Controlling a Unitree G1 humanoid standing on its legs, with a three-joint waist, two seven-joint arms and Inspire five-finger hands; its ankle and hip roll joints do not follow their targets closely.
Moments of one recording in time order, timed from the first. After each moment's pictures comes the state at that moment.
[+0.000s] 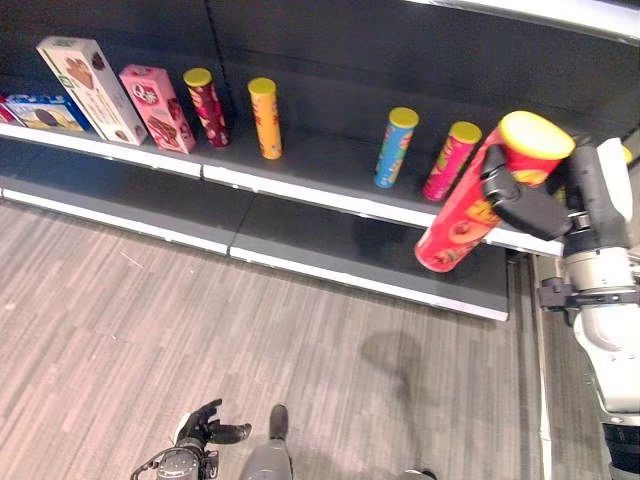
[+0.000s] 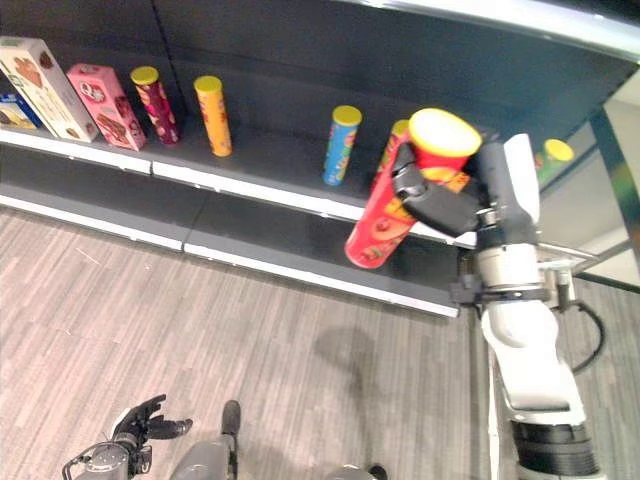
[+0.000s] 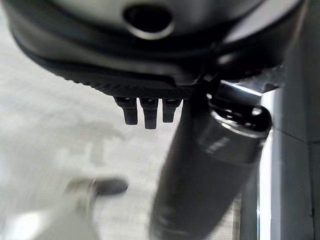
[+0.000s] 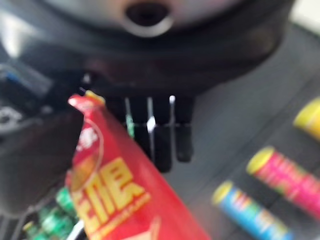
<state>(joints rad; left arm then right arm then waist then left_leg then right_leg) 0.05 0.32 -0.07 0.90 -0.23 -0.01 0.08 -0.18 -0.72 -0.05 -0.27 0.02 -0.11 -0.11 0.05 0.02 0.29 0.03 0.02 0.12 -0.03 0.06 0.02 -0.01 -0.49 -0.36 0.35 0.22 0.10</state>
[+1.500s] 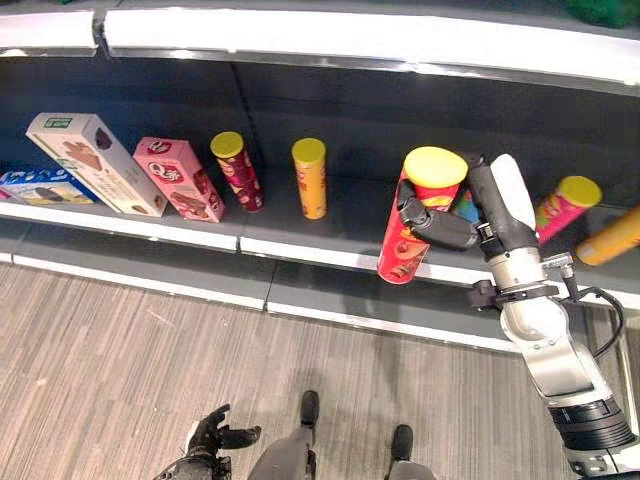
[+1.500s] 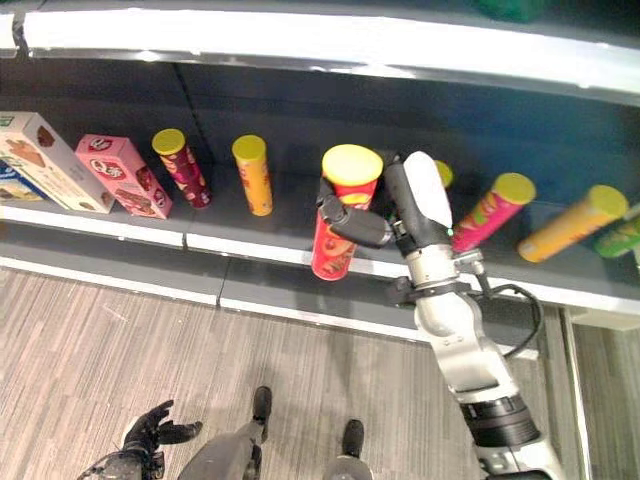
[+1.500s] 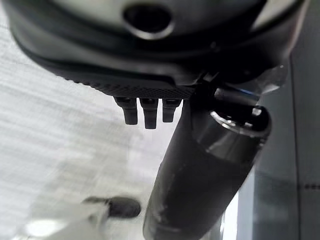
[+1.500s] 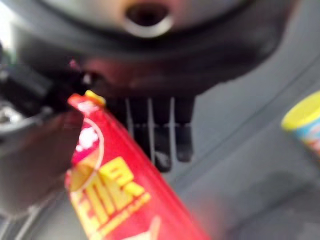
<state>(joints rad) 0.08 0.26 -0.07 0.85 -0.27 -0.02 0.13 -0.30 -0.64 0.12 -0.17 -0.26 -0.07 -0.18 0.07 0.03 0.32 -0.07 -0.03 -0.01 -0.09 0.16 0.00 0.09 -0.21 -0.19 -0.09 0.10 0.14</state>
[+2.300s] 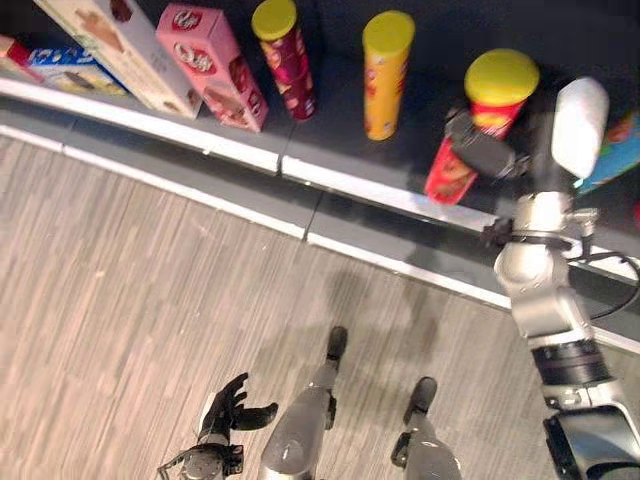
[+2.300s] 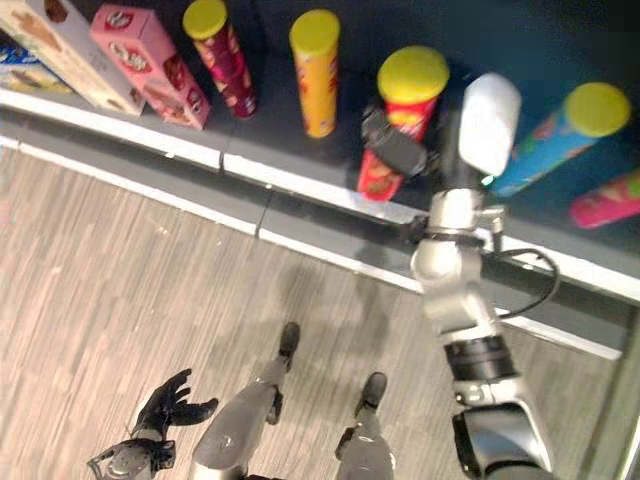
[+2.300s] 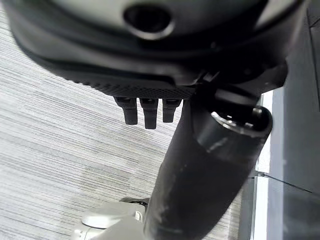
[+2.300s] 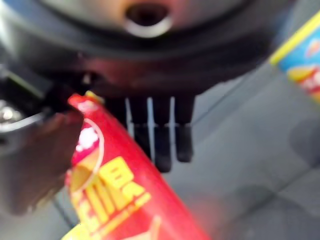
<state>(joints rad) 0.18 0.27 -0.20 0.52 -0.28 -0.05 0.16 -0.63 -0.58 0.04 0.15 -0.49 0.04 -0.57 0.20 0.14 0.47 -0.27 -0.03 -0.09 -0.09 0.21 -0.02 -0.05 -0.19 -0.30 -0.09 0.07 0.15</state>
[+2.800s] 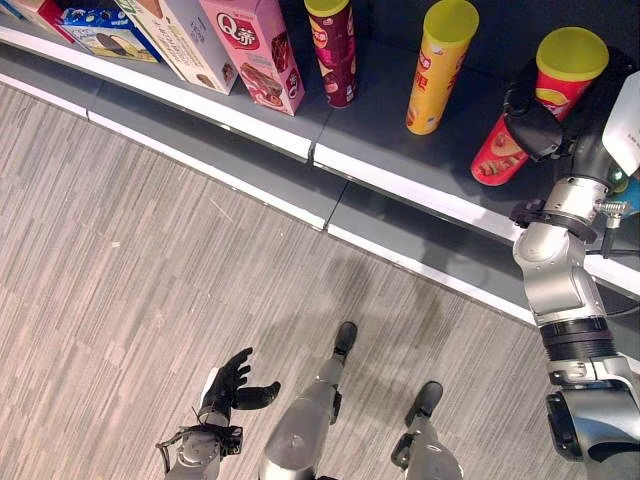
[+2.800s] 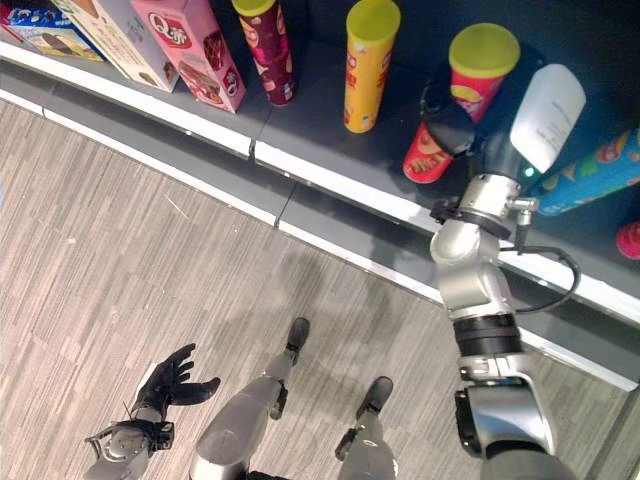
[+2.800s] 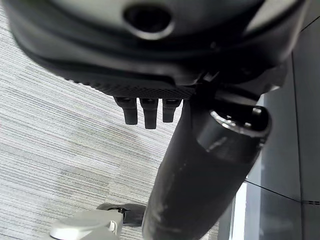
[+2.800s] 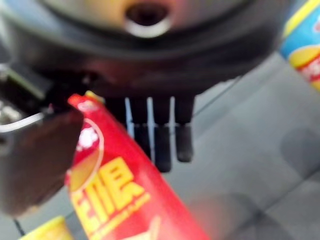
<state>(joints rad) 0.15 0.34 -0.23 0.45 -0.28 -0.07 0.16 -0.71 -0.62 0.03 0.35 -0.47 0.08 -0.71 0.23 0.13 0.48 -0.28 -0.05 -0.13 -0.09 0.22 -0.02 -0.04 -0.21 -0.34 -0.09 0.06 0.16</state>
